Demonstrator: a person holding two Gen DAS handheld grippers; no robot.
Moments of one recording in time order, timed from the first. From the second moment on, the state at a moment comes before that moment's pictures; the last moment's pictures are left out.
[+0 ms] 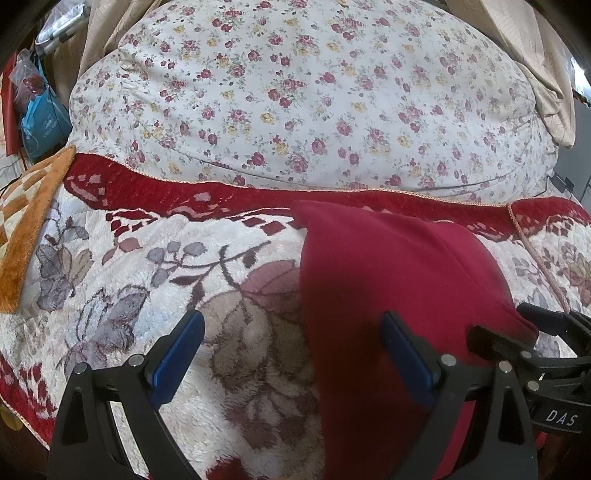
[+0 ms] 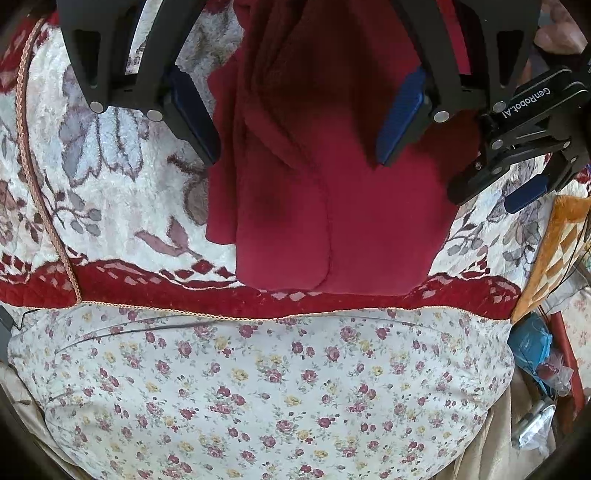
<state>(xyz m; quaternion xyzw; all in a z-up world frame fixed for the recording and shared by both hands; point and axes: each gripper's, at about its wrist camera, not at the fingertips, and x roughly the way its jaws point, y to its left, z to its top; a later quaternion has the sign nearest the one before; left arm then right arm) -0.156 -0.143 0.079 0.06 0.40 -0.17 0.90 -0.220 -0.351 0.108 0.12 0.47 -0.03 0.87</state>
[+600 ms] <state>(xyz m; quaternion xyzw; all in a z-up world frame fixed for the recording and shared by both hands) -0.155 -0.142 0.079 0.06 0.40 -0.17 0.90 -0.220 -0.352 0.105 0.12 0.48 -0.03 0.87</state>
